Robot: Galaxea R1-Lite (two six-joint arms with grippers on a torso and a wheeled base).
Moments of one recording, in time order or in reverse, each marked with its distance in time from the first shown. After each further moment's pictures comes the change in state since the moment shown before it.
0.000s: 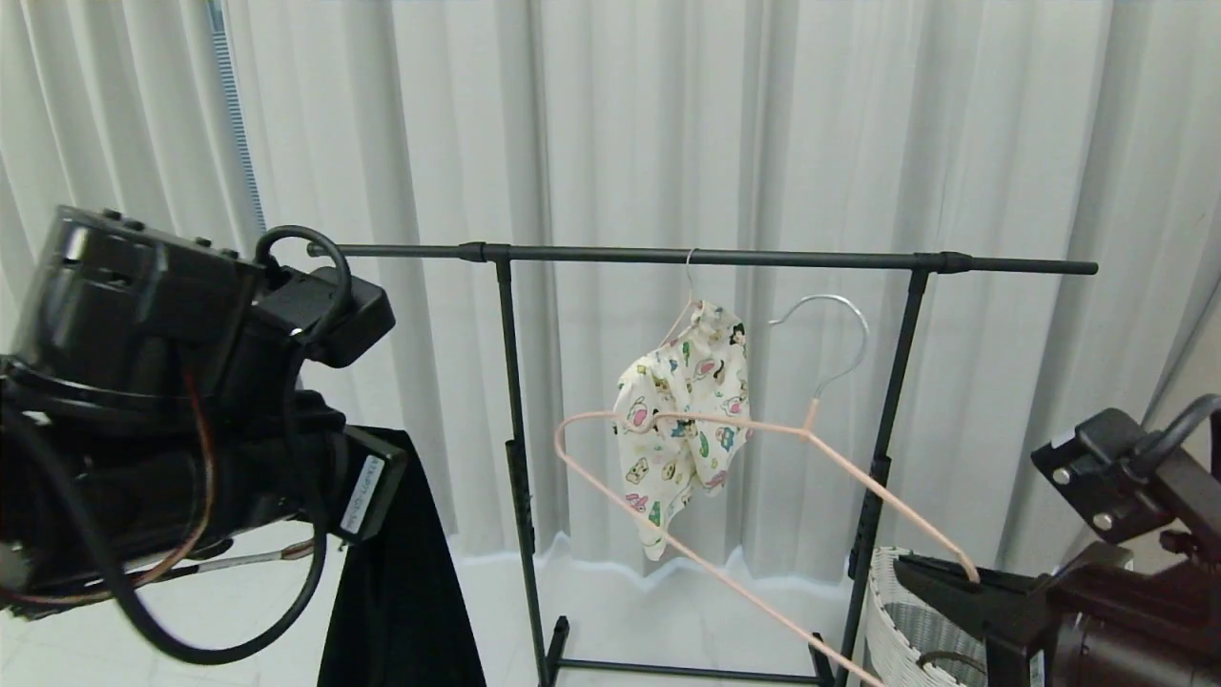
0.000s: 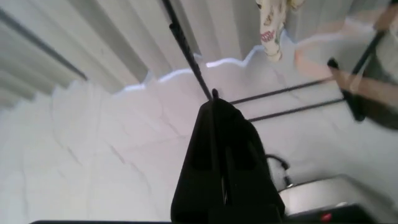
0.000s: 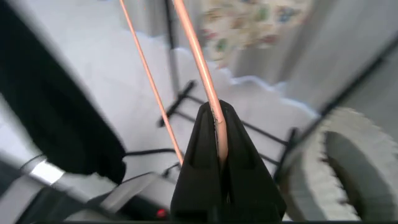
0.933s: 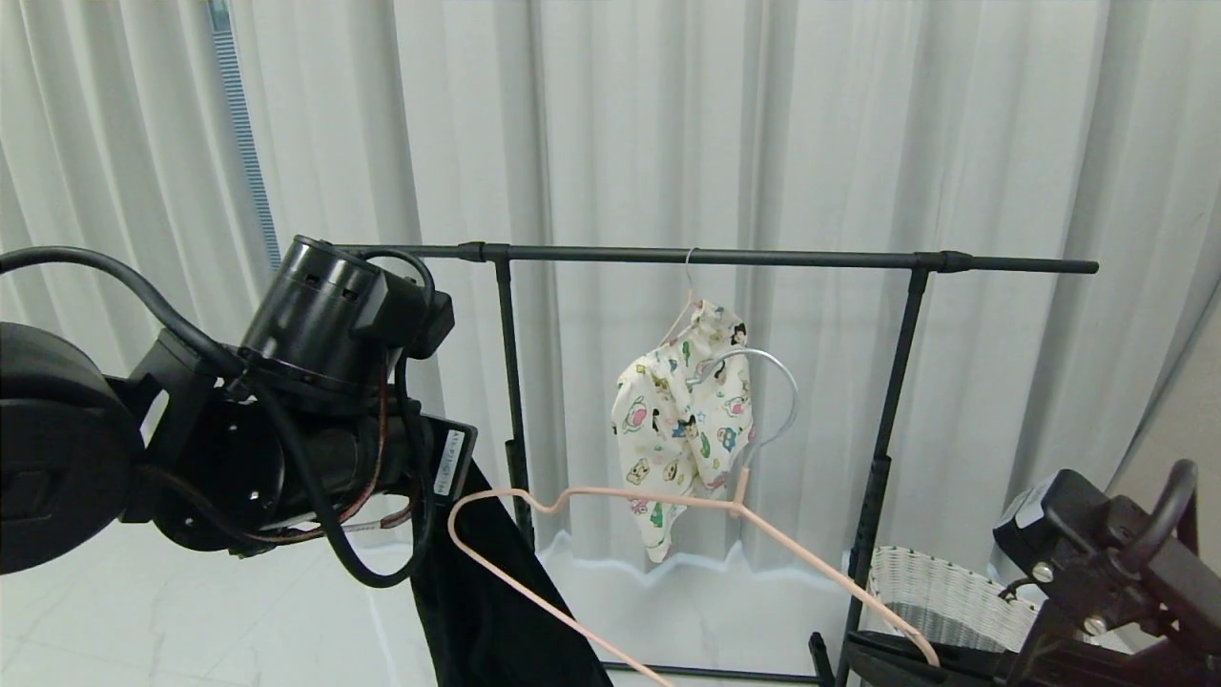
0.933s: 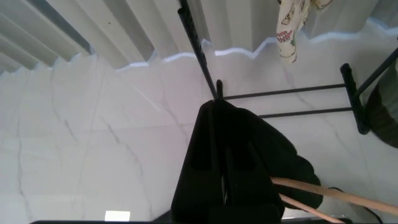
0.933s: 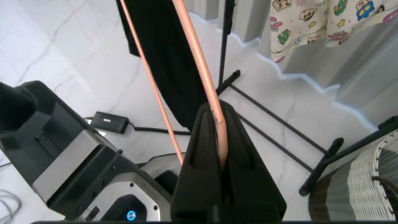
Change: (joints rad) left arm -0.020 0.183 -0.081 0.000 0.116 -0.179; right arm 0.129 0.034 0.006 -0.031 0.075 0.030
